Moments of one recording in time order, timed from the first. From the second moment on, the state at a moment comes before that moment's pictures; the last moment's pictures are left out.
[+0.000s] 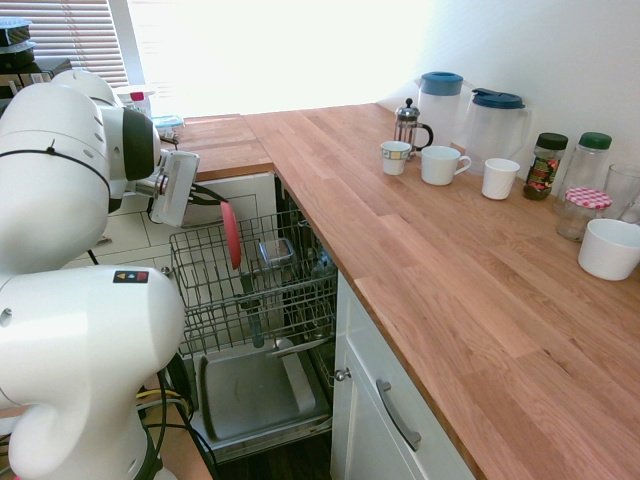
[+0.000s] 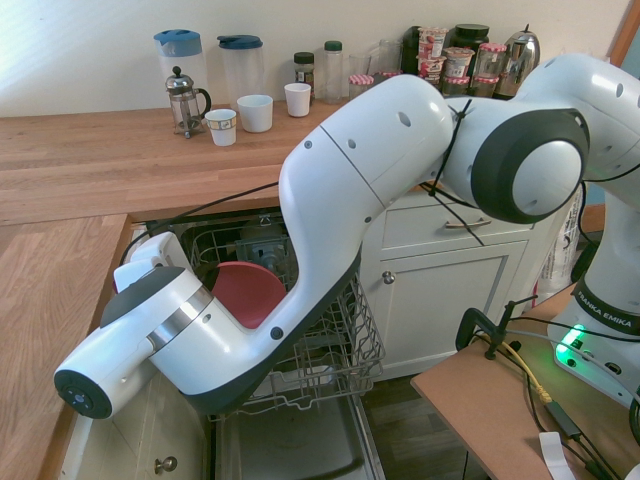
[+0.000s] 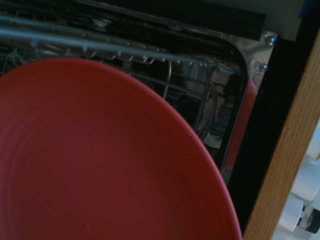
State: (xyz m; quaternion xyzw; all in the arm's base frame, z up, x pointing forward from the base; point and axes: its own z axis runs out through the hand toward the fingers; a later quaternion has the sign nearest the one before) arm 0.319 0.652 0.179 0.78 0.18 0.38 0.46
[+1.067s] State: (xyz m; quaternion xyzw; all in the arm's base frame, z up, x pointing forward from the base) arm 0.333 0.665 0.109 0.80 0.19 0.36 0.43
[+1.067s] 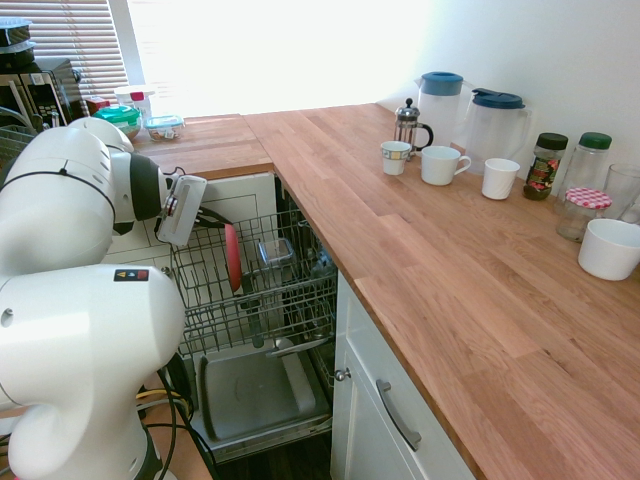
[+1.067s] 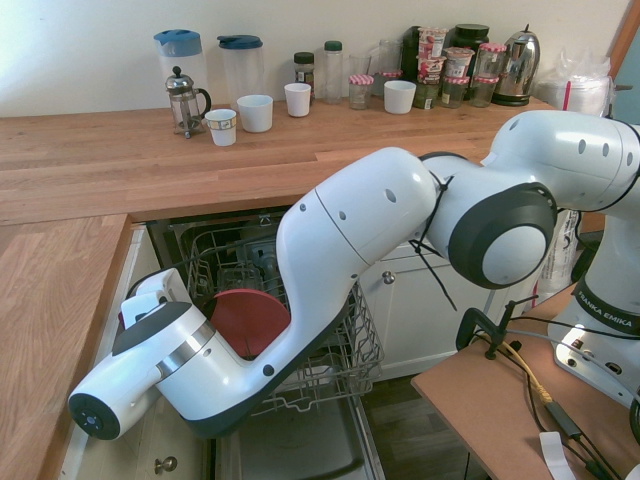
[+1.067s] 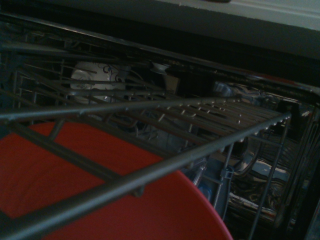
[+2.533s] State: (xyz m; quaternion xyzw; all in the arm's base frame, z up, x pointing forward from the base) arm 0.307 0.688 0.166 0.85 0.22 0.35 0.31
